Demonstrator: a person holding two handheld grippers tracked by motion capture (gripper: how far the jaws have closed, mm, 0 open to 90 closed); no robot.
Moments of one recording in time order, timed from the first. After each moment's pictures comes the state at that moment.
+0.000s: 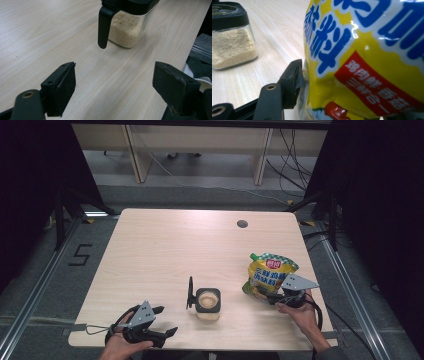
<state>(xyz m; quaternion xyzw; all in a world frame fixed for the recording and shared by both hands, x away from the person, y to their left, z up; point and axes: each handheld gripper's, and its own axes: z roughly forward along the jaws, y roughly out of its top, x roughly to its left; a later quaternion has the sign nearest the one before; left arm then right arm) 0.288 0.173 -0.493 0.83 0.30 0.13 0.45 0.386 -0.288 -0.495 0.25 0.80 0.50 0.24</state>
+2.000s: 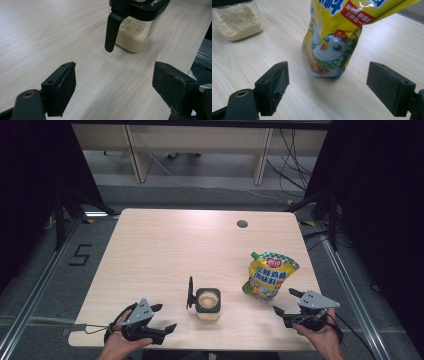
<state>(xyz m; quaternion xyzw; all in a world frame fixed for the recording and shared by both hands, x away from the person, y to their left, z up) 0.291 0.174 -0.490 0.82 0.32 0.13 0.46 0.319 -0.316 -0.475 0.32 0.81 0.42 0.25</state>
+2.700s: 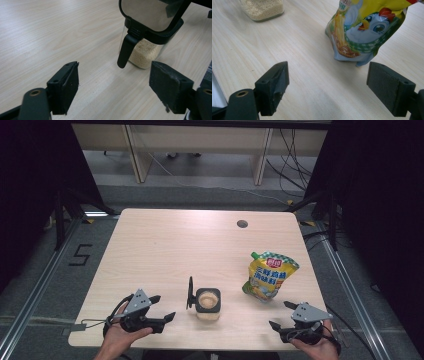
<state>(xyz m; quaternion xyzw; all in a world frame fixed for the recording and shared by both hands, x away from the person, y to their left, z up) 0.304 0.176 -0.470 0.80 0.35 0.15 0.47 0.291 -0.302 -0.483 0.30 0.84 0.39 0.22</state>
